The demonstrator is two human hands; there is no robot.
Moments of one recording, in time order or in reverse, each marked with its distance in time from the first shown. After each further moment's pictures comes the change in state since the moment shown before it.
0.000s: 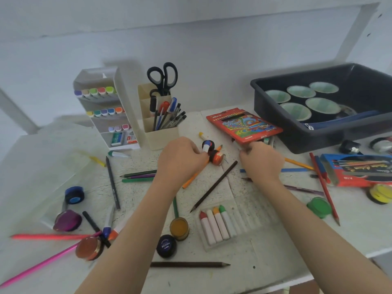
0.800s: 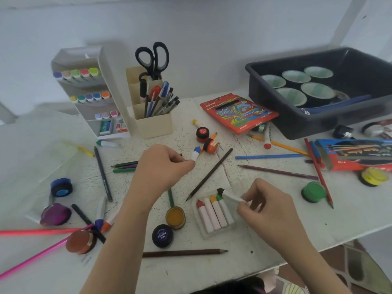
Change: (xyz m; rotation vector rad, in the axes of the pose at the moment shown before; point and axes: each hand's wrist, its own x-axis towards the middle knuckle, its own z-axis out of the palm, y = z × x) left_hand -0.039 -0.024 -0.012 -0.237 -0.099 -0.158; right_hand -0.134 0.024 -0.070 0.595 -0.304 -0.087
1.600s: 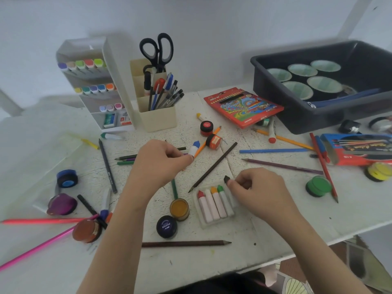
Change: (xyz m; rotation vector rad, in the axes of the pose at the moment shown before) left_hand -0.003 -0.014 -0.005 -0.076 0.006 0.001; right_hand 0.028 -0.021 0.008 -0.278 -0.147 0.090
